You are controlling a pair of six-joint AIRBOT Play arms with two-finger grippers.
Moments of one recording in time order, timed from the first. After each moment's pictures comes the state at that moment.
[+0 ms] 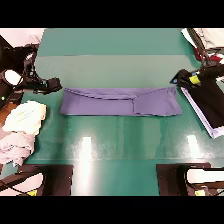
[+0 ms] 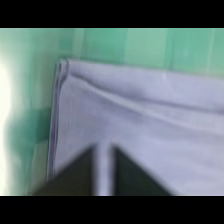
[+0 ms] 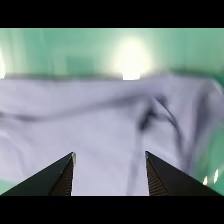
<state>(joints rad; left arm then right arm) 0.03 -1.25 1.08 1.19 -0.88 -1.53 -0.28 -1.52 1.41 -1.03 1.32 1.38</state>
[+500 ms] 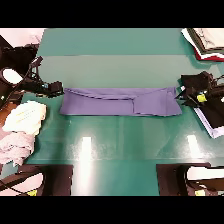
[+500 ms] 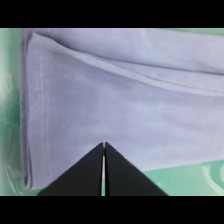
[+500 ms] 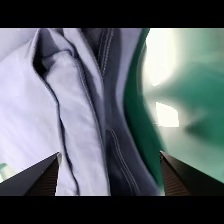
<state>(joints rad) 0.03 -1.25 1.09 1.11 -1.00 -1.49 -0.47 -1.55 1.16 -0.91 1.31 1.20</state>
